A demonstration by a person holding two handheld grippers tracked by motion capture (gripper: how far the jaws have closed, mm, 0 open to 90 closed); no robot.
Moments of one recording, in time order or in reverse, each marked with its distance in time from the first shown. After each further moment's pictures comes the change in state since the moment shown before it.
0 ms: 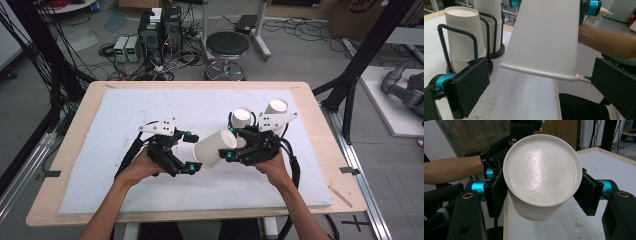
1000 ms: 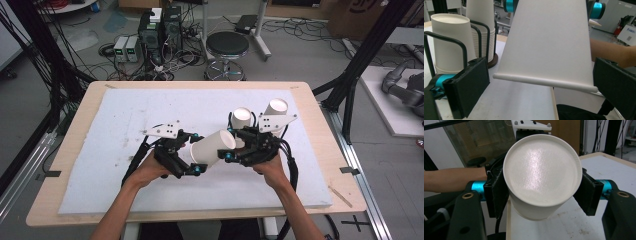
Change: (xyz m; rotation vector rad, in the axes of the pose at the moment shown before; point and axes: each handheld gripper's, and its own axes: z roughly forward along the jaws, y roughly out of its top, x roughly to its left) left arm 0.005 -0.011 0.016 -0.092 -0.054 0.000; right arm 0.000 -0.004 0.003 -0.047 0.027 0.007
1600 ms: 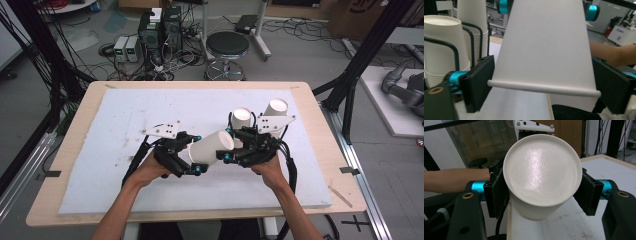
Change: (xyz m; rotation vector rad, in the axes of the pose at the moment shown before) left arm 0.001 0.000 -0.001 -0.011 -0.063 0.014; right arm 0.001 -0.001 0.004 -0.013 0.014 -0.012
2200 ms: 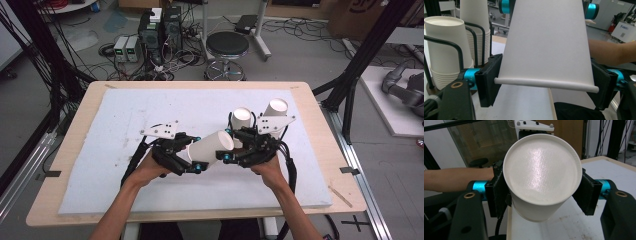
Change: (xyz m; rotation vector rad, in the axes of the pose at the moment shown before) left arm -0.002 0.001 -0.004 0.011 0.024 0.011; right arm 0.000 -0.001 0.001 -0.007 0.006 -0.012
